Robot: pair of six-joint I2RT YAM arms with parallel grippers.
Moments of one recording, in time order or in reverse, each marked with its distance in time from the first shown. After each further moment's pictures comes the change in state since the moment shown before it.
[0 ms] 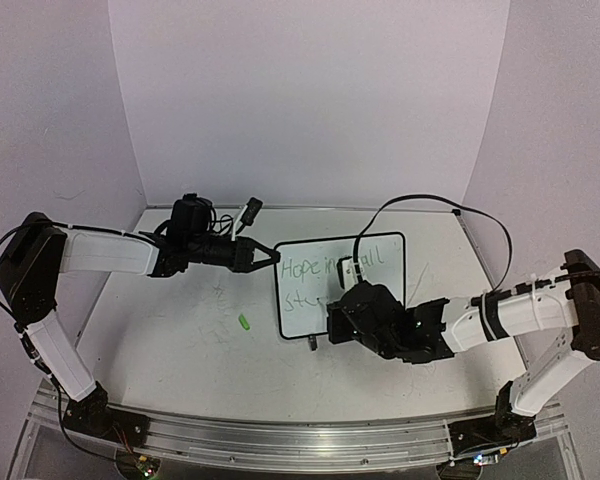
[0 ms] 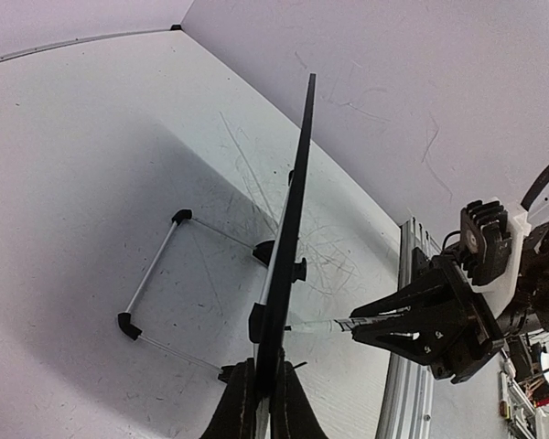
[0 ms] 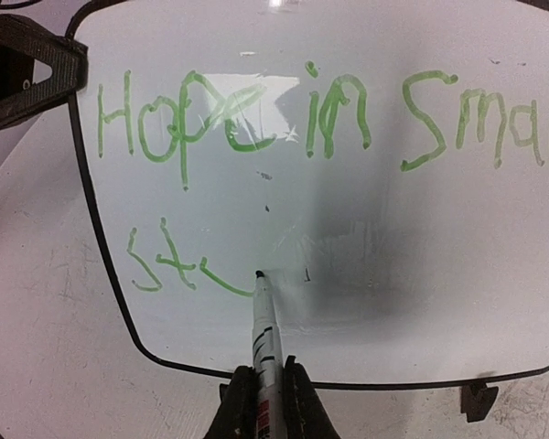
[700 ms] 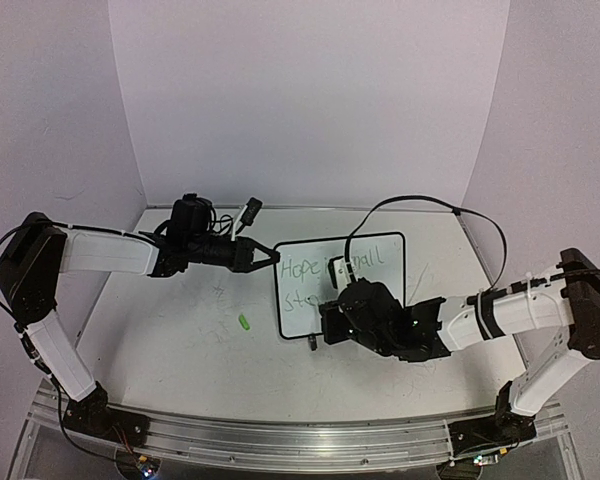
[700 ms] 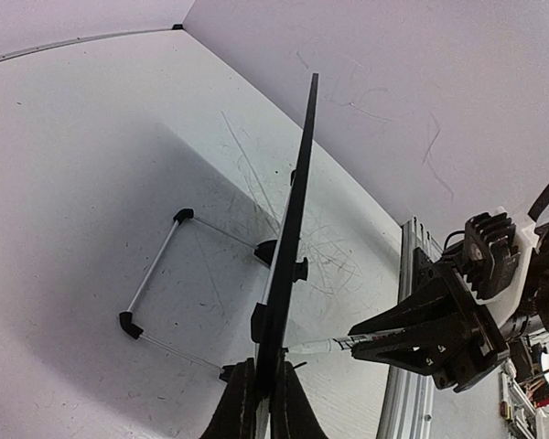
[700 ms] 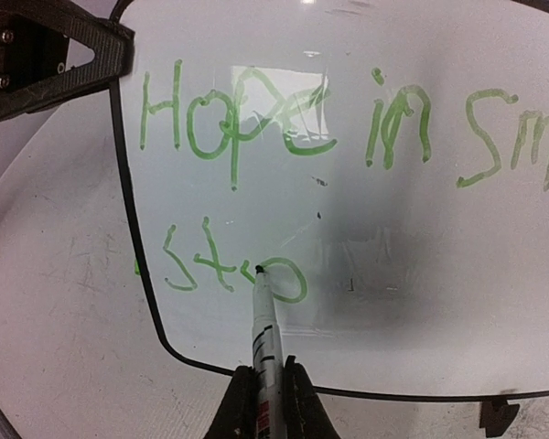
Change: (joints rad) left arm 0.001 0.000 0.000 -0.002 -0.002 0.001; right arm -0.008 0.022 0.013 0.047 -0.074 -0.058
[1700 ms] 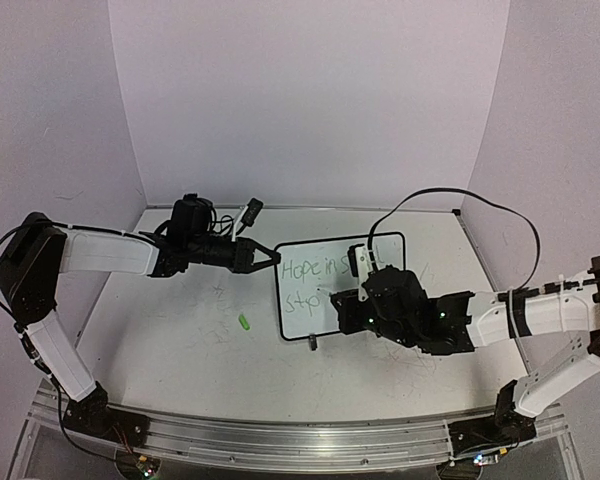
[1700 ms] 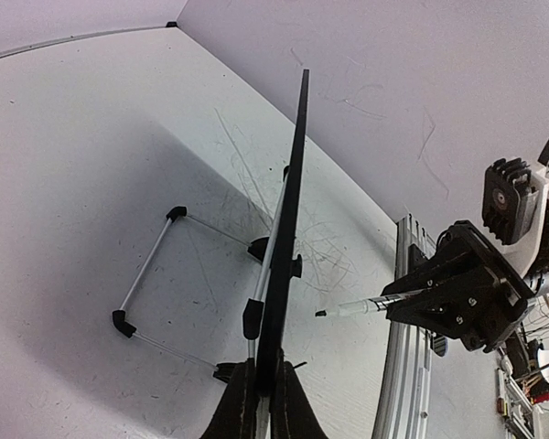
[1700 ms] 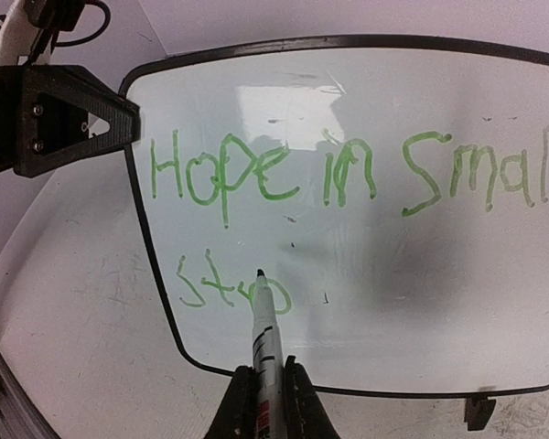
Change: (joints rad) left arm 0.000 0.000 0.000 -0.004 0.011 0.002; right arm -0.033 -0.159 -0.059 -0.019 -0.069 0.019
